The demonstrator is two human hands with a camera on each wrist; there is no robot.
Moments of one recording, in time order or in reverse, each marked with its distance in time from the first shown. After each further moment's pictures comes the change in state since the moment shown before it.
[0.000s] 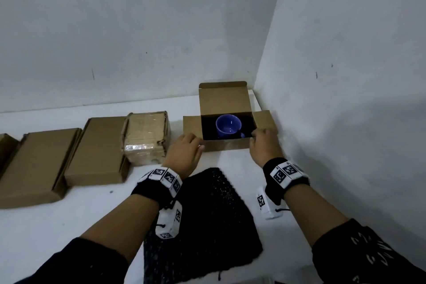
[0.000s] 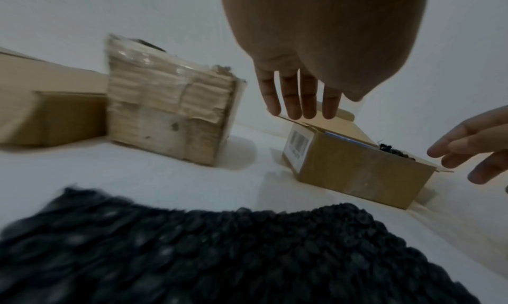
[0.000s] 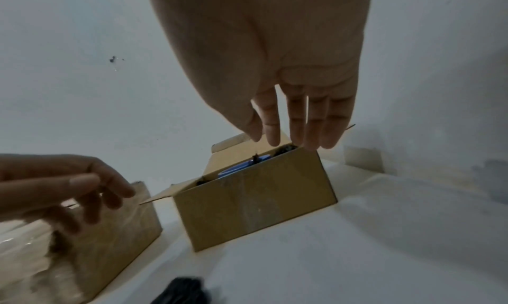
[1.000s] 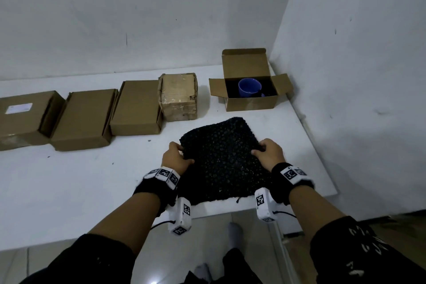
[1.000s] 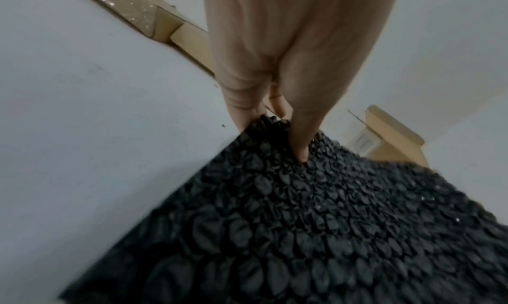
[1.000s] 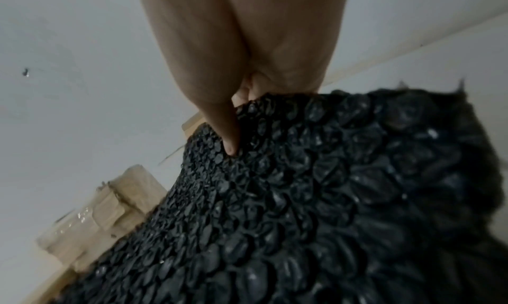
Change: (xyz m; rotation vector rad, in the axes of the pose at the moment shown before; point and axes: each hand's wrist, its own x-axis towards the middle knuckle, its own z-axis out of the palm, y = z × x) left_hand -0.173 -0.037 0.008 -0.439 -0.111 -0.743; right_hand -0.159 -0.017 0.056 0.411 -0.190 0.226
